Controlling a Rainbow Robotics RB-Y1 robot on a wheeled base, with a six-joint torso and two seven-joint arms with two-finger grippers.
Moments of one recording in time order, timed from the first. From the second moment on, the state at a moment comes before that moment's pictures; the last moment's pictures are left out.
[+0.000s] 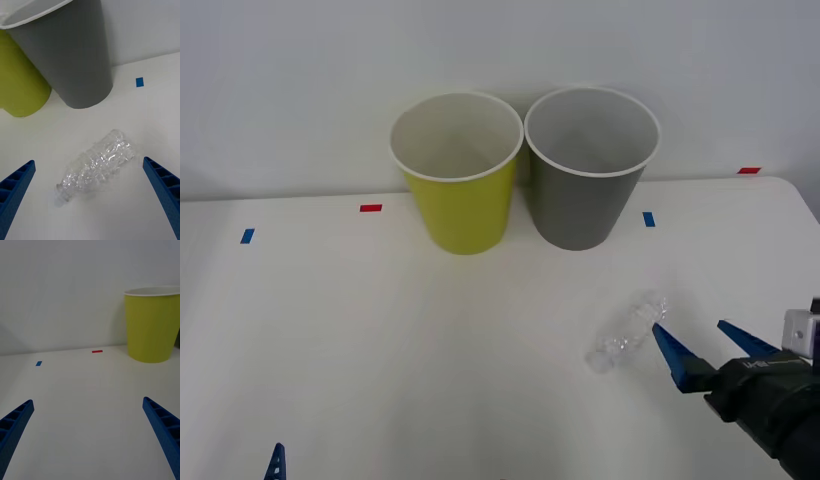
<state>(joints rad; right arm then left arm) 0.67 -0.50 0.01 -2.40 -0.81 0.45 1.64 1.27 0.33 -0.19 -2.20 0.17 -0.65 -1.59</state>
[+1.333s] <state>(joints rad) 0.27 -0.46 0.04 -2.49 -0.37 1.26 0.61 1.27 0.33 -0.19 -2.20 0.17 -0.65 -1.59</state>
